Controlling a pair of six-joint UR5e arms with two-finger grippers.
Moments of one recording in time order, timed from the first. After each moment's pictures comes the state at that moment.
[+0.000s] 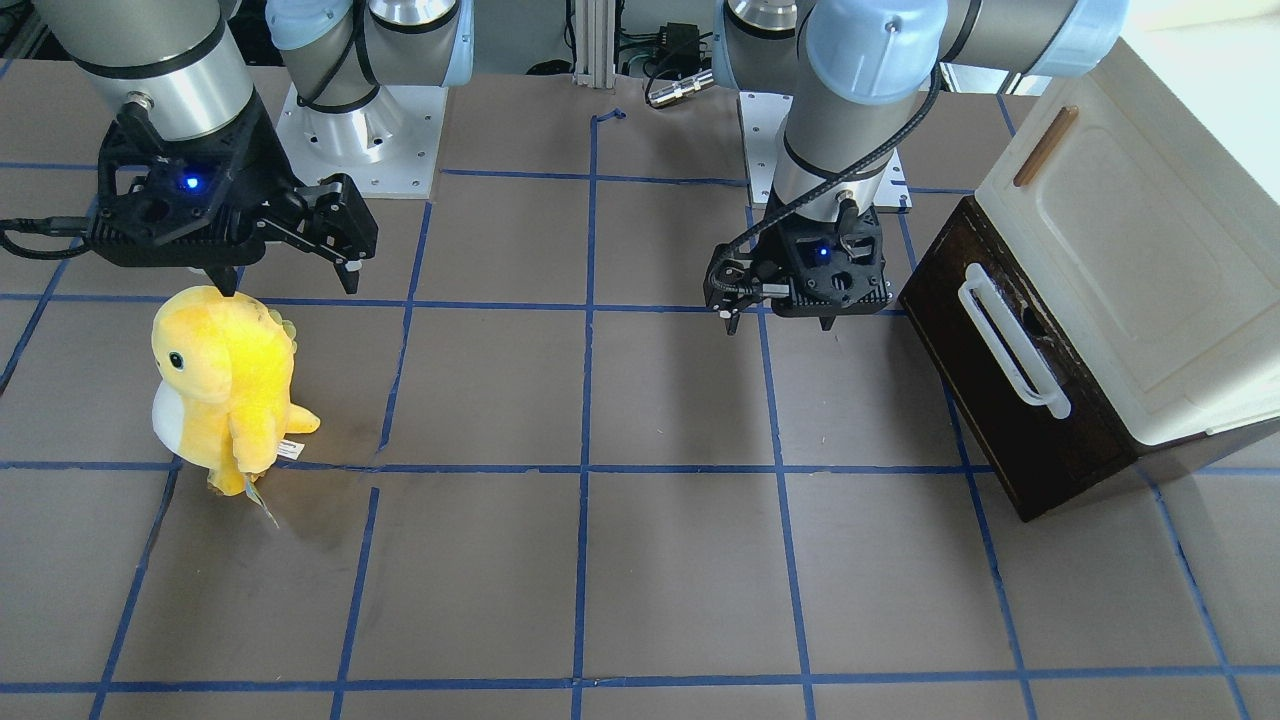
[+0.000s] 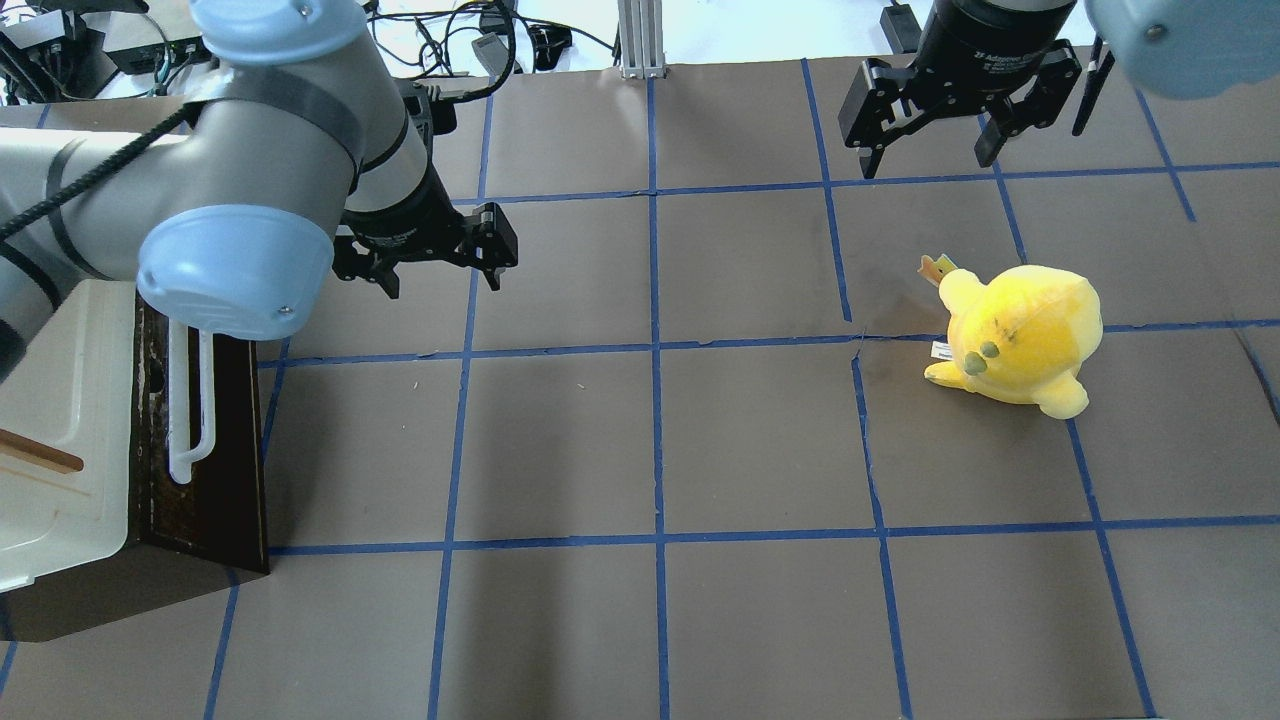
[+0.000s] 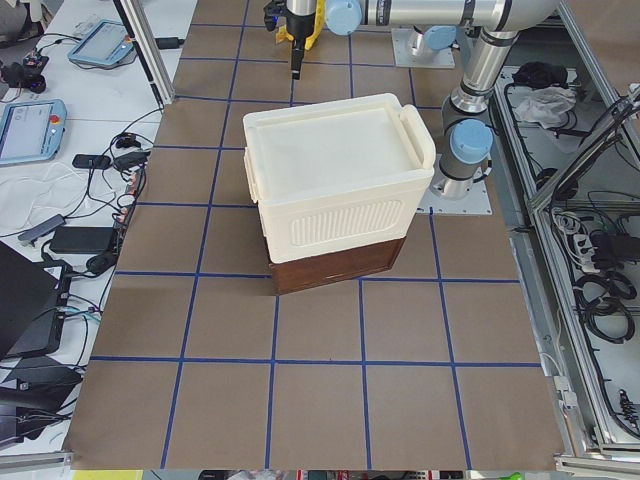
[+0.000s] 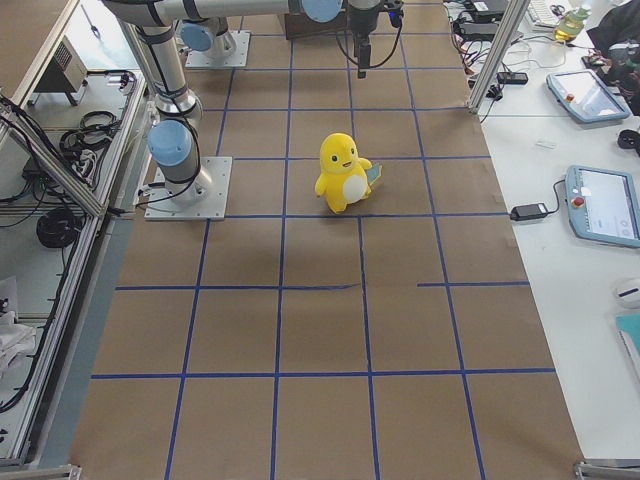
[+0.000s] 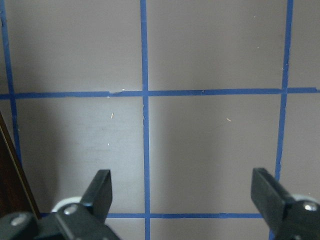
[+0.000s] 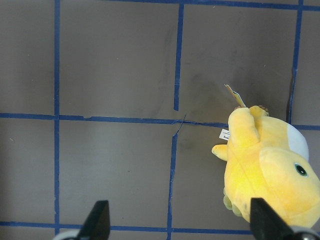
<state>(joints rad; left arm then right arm) -1.71 -1.64 -1.75 -1.29 1.61 -0.24 1.60 -1.48 1.44 -1.57 -1.58 -0.02</state>
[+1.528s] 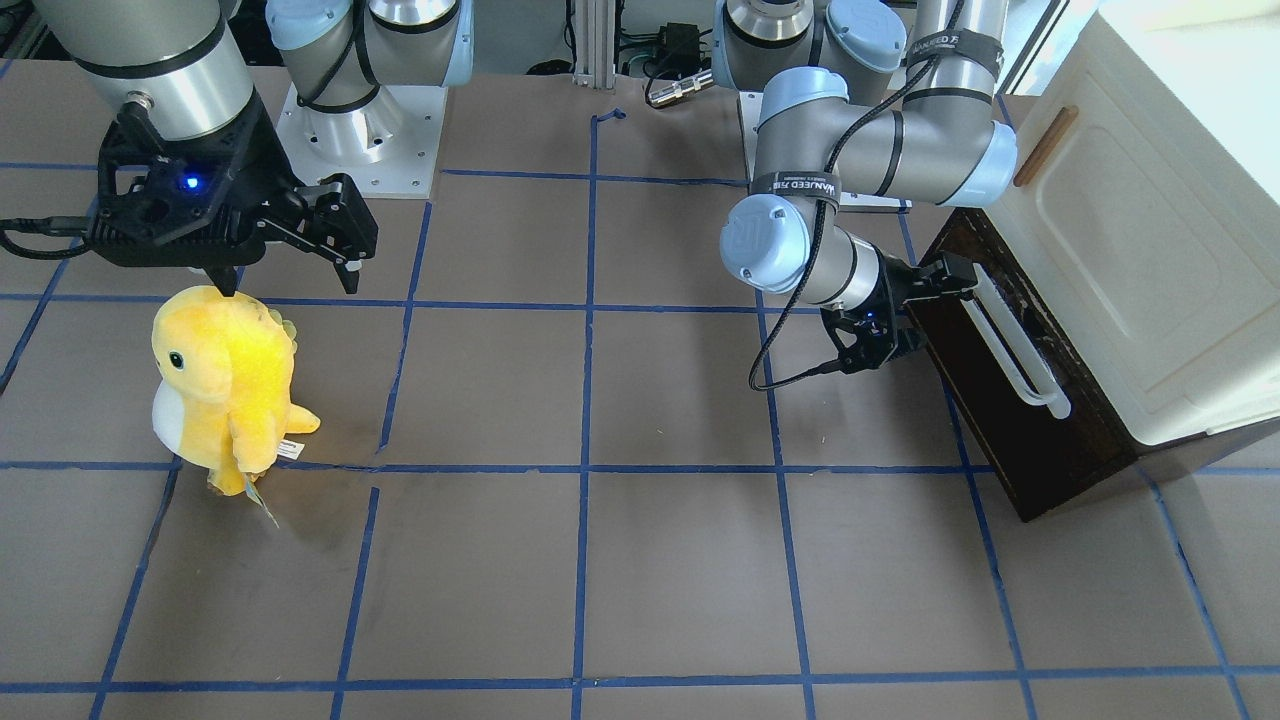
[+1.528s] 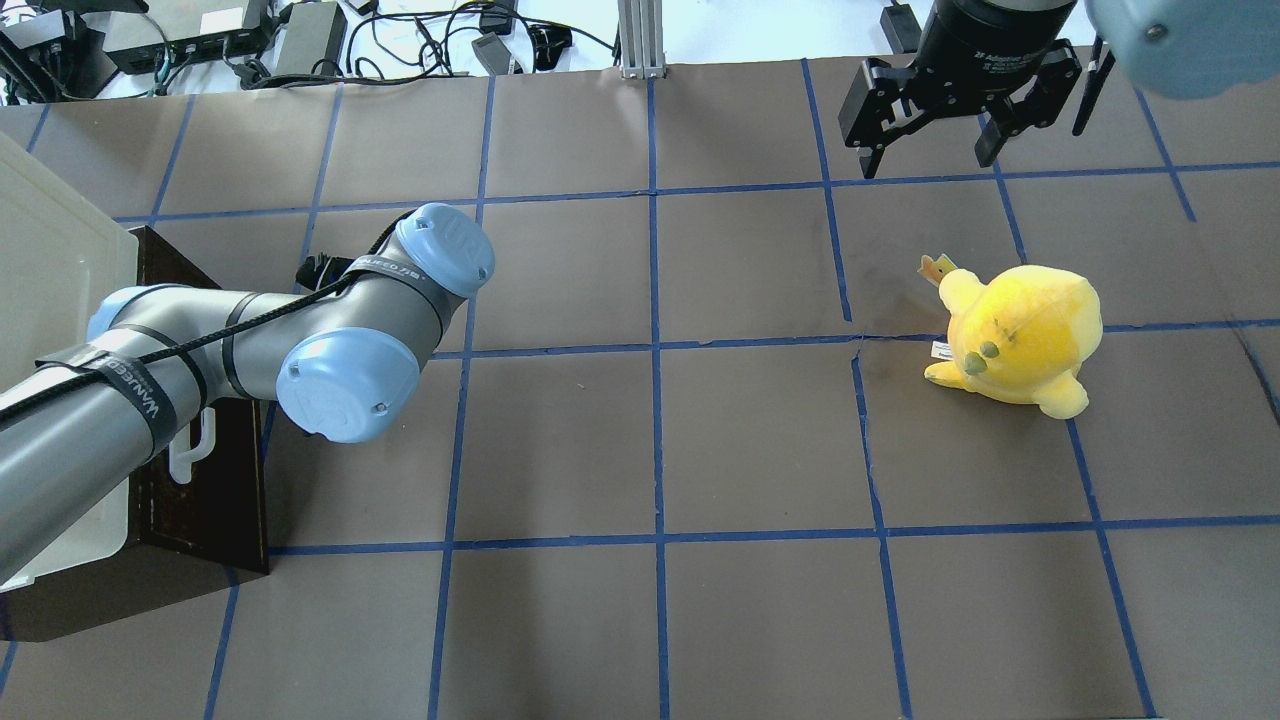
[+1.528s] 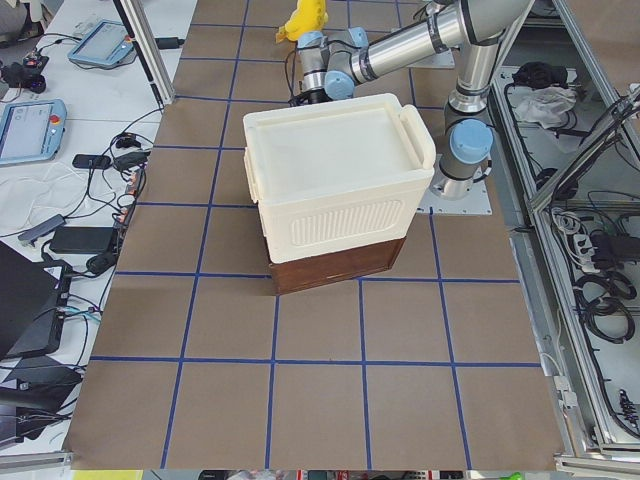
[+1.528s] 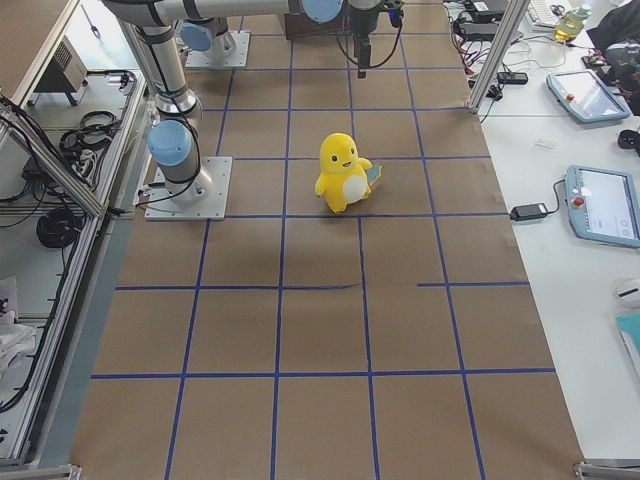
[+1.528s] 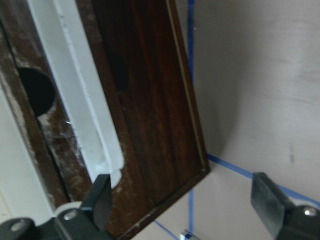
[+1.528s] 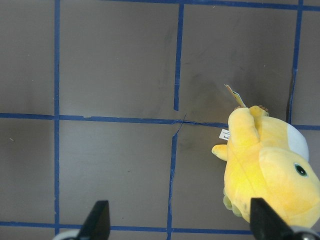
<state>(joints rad) -1.69 -1.77 -1.99 -1.41 2.44 -0.36 1.60 -1.48 1.44 -1.57 -1.58 -0.02</state>
